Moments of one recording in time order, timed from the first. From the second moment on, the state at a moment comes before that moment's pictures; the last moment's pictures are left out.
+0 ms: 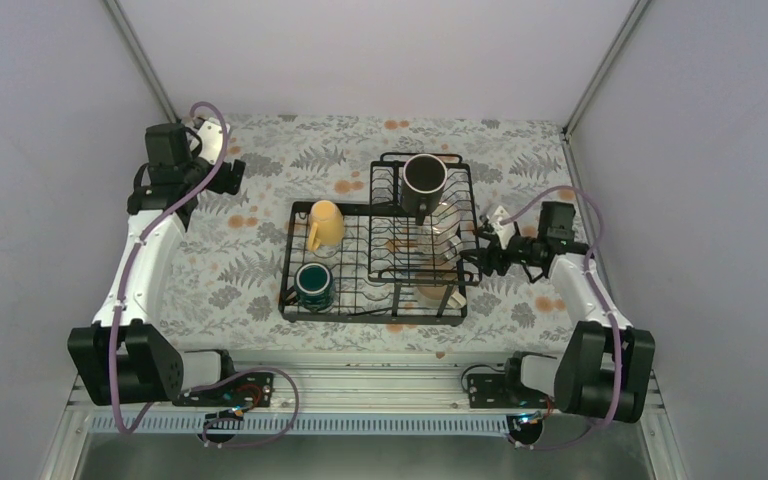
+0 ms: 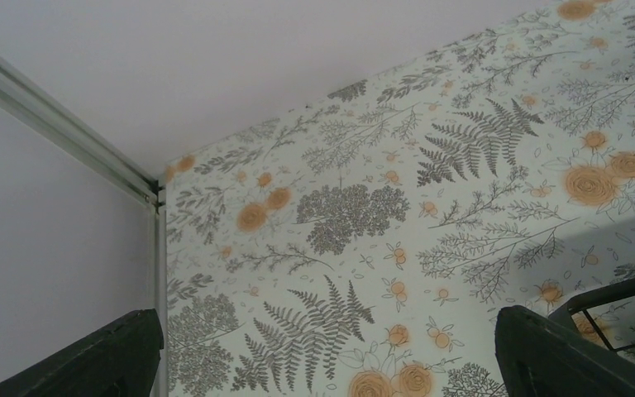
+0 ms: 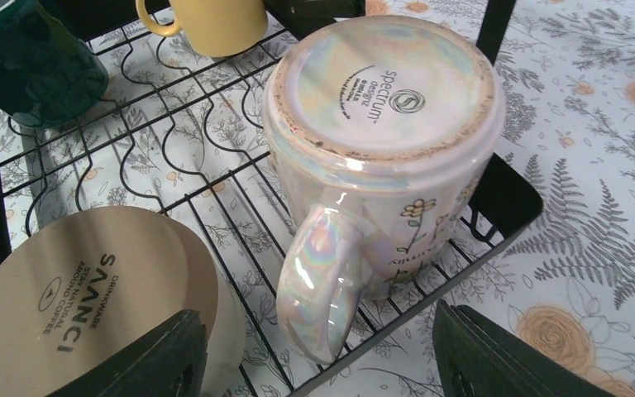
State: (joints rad) left arm 0.07 1.28 1.18 -0.44 0.12 0.38; right arm -0.14 1.22 0.71 -0.51 -0.90 -0.85
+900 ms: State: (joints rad) left arm 0.07 1.29 1.18 -0.44 0.11 0.38; right arm -0.02 1.36 0.72 -0.34 -0.80 -0.67
